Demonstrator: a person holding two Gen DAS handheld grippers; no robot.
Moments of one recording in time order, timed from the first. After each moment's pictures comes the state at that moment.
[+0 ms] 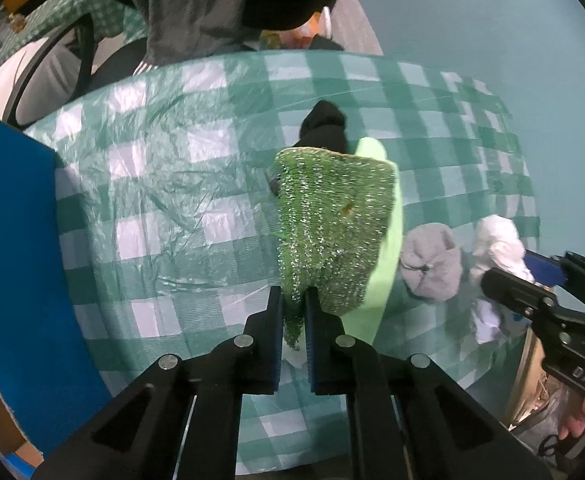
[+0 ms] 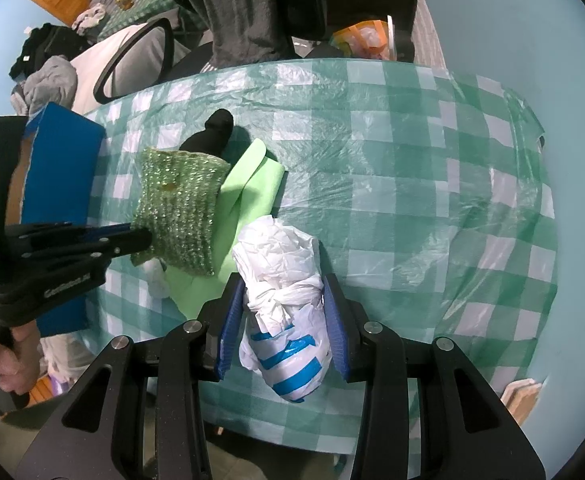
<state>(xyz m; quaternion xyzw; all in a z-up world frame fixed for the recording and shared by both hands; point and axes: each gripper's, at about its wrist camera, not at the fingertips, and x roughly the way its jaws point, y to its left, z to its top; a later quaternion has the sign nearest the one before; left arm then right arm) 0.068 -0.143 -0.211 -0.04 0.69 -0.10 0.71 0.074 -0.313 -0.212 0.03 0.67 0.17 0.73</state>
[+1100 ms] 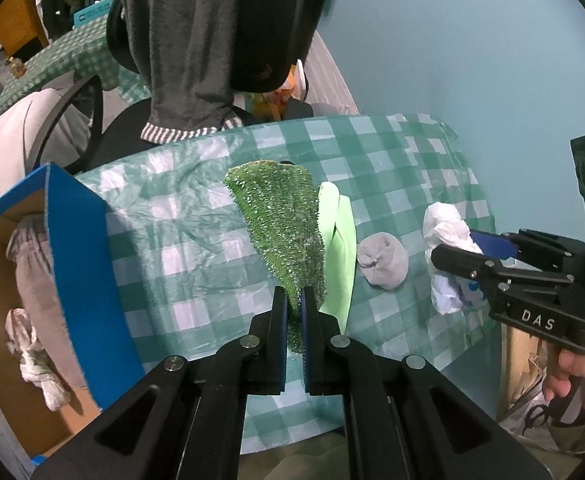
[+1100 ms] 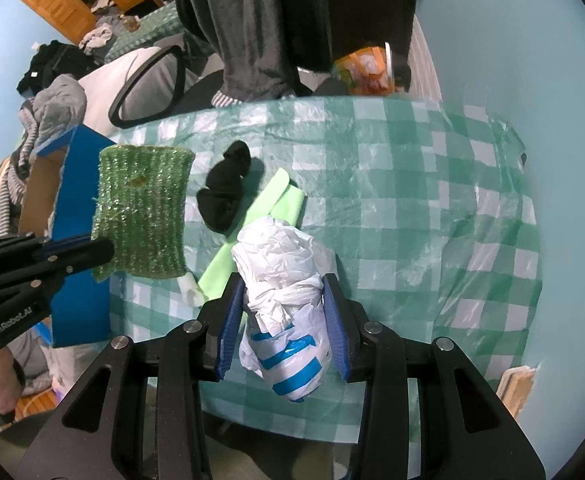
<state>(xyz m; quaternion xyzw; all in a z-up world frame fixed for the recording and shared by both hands) 0.039 -0.127 -0.121 -0.02 0.62 -0.13 0.77 0.067 -0.303 -0.167 0.04 0.63 0.17 0.76</state>
